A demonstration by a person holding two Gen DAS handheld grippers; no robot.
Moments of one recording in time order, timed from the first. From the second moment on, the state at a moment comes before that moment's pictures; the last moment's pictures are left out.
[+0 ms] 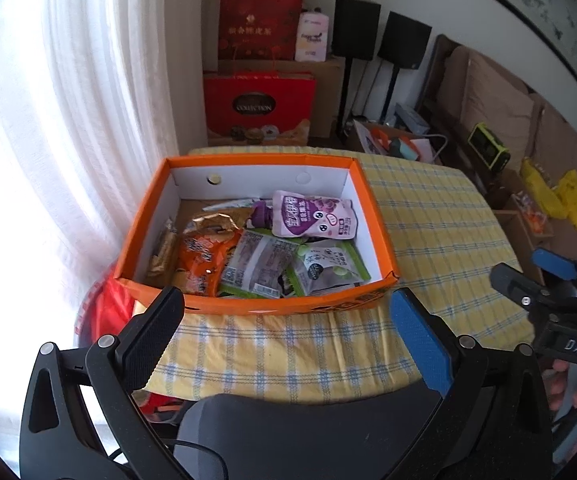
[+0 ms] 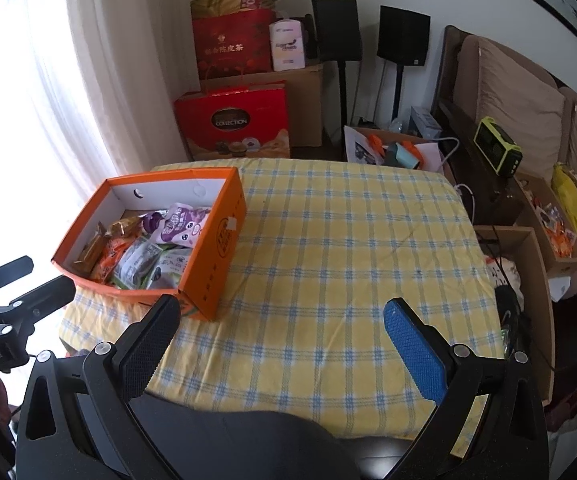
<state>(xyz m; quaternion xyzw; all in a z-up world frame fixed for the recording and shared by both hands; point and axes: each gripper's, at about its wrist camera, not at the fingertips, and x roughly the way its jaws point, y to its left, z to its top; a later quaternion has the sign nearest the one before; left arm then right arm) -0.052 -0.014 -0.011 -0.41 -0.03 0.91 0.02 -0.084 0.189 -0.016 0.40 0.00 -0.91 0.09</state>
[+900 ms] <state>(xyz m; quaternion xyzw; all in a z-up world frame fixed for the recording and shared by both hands) -0.010 0.009 -0.003 -0.40 -0.01 0.92 0.03 -0.026 0.199 -0.002 0.39 0.01 -0.92 0.07</state>
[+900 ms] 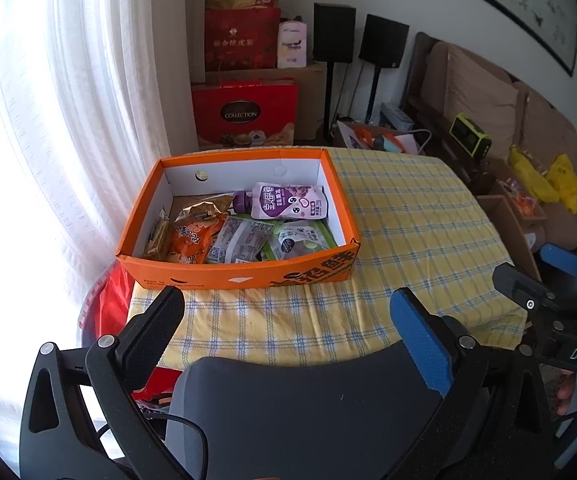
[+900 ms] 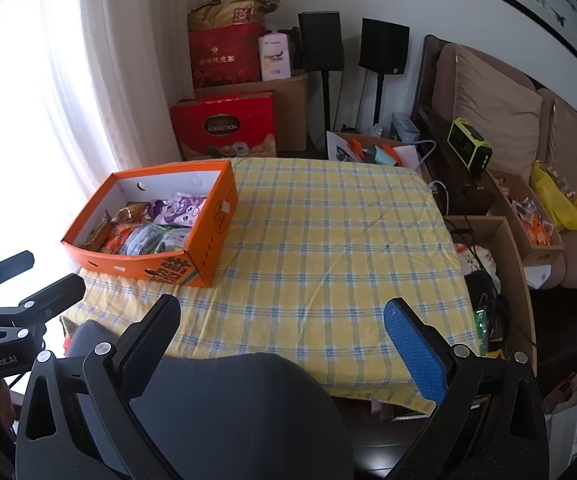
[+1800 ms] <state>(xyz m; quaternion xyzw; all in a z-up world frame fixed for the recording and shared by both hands) -0.009 0.007 0.001 -0.41 -0.02 0.91 0.04 -0.017 0.199 0.003 0.37 0.01 -0.93 0.06</state>
